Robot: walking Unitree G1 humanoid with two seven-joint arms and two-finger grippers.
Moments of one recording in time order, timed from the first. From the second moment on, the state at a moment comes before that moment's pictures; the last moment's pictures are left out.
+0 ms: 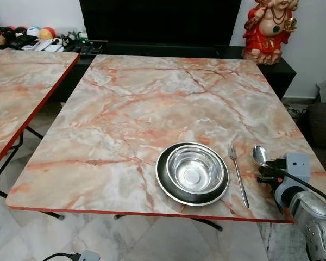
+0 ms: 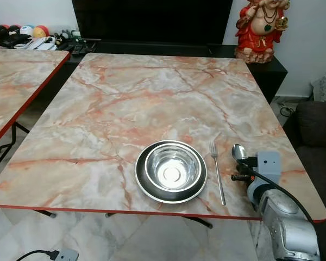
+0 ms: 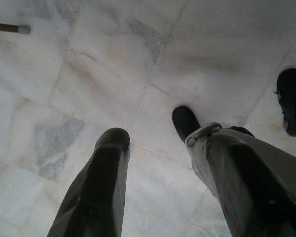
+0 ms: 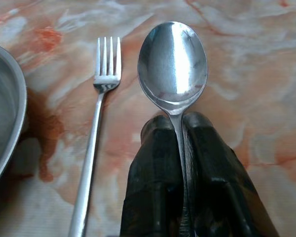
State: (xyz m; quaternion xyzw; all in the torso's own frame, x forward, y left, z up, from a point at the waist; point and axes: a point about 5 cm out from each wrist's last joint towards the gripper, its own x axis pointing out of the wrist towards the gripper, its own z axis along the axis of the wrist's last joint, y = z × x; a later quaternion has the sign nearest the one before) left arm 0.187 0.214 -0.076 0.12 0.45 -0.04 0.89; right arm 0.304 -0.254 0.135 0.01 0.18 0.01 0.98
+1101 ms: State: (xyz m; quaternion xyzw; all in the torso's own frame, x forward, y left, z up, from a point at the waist) left arm 0.192 0.220 -0.073 0.13 0.44 -0.04 0.89; right arm 0.301 -0.244 0.133 -0.02 0.19 -0.01 0.98
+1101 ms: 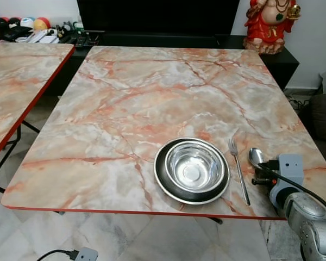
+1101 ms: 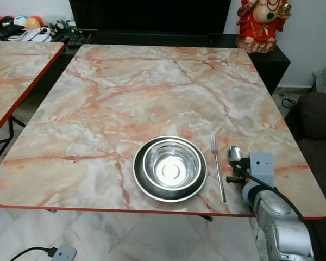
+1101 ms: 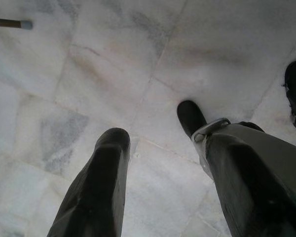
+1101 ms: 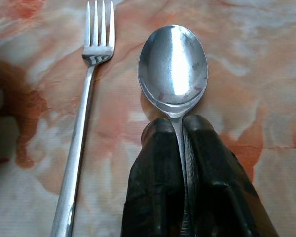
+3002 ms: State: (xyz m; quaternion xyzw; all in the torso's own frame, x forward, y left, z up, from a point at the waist) left arm 0.188 0.220 -0.075 0.12 0.45 -0.04 0.89; right arm 0.326 -0.226 0.127 -0.01 0.15 -0.02 0.99
